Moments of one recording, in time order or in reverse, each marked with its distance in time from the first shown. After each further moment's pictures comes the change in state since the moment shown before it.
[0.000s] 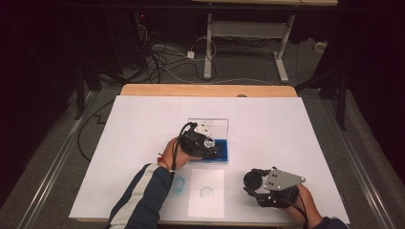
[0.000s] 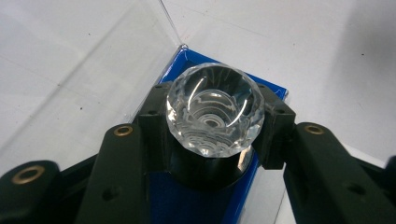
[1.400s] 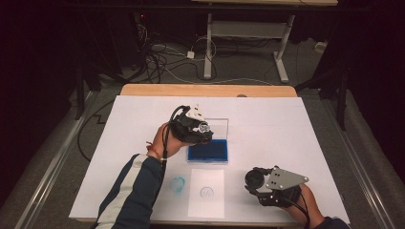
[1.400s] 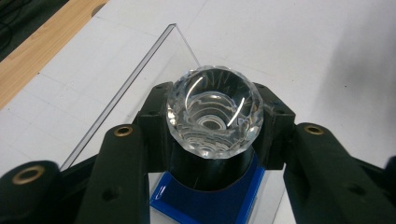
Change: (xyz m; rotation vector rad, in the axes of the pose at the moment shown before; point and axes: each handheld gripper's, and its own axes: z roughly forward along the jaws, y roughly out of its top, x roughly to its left) left arm 0.006 0.032 -0.060 -0.036 0.071 0.054; right arm -0.003 0.001 -0.005 -0.014 -0.014 0.001
